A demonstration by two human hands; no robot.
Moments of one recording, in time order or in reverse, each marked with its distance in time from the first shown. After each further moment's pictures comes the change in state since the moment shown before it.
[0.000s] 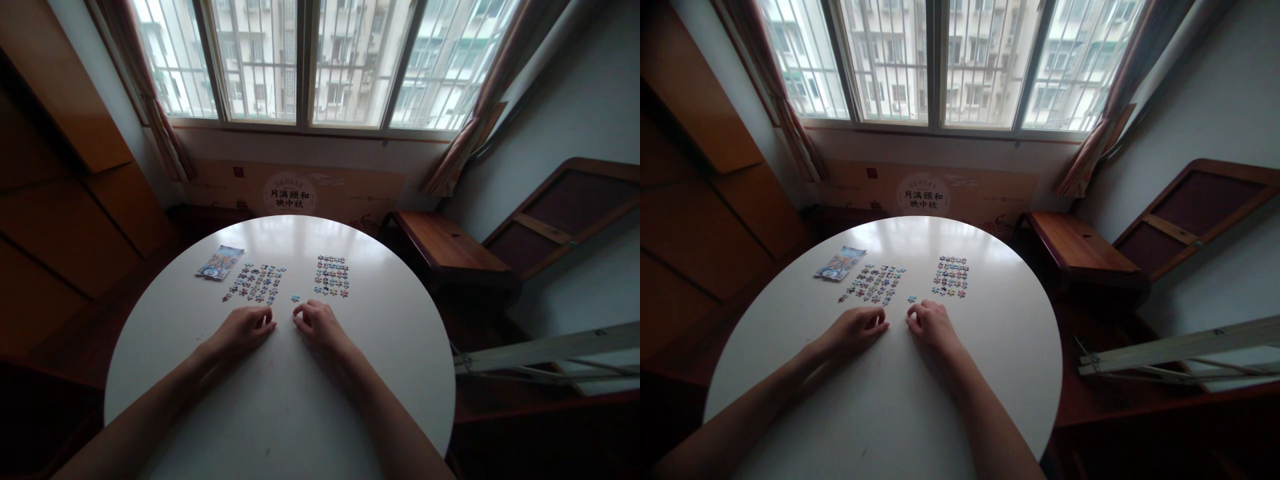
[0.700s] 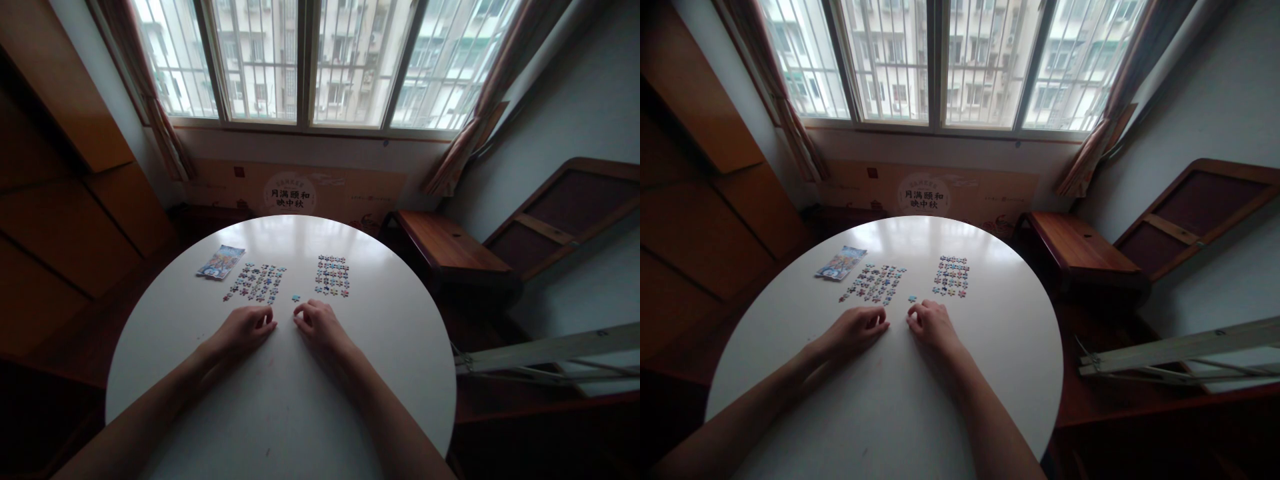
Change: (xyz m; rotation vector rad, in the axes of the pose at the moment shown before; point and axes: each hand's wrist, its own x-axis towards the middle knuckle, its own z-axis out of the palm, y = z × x) left_hand 0.000 0.001 -0.001 -0.023 0.008 -0.002; right_hand 0.000 0.000 0.000 0.007 0.004 -0.006
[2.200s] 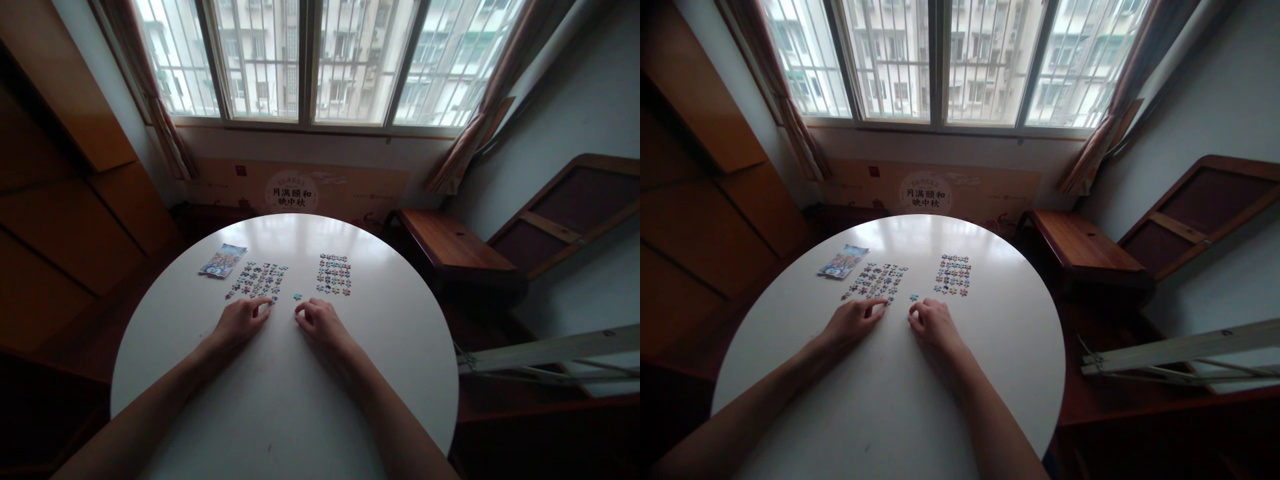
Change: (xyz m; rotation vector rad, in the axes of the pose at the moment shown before) left_hand 0.006 -0.006 -0.003 0.109 0.066 -0.243; right_hand -0.001 -0.001 0.000 0.008 0.004 -0.001
